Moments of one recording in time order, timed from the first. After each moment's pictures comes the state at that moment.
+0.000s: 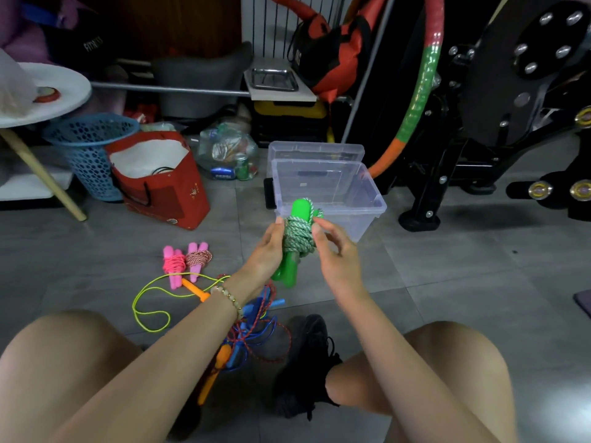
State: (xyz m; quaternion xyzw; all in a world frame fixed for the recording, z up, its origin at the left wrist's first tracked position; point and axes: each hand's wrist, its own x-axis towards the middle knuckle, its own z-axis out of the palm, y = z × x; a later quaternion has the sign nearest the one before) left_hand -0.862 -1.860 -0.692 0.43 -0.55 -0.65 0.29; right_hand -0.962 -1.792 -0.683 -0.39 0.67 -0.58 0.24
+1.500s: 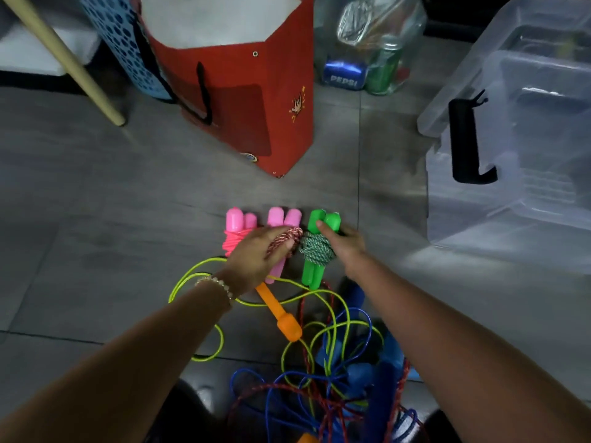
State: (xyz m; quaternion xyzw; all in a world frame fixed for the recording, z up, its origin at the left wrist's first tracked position) left_hand -0.710 -2.154 -1.067 0.49 -0.76 -0.41 0.14; right_hand -0.897 -2.156 -1.085 -0.26 0.77 -0.32 0.49
